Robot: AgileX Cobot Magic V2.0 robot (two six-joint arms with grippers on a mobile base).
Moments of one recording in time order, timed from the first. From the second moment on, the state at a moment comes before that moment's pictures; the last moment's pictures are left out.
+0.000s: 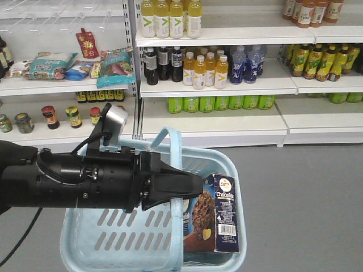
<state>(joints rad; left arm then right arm) -0.48 1.39 -0.83 -1.66 0.88 0.78 0.00 -0.01 0.03 -0.08 0.02 0.01</state>
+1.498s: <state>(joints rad) -0.48 1.39 -0.83 -1.66 0.88 0.78 0.00 -0.01 0.03 -0.08 0.02 0.01</state>
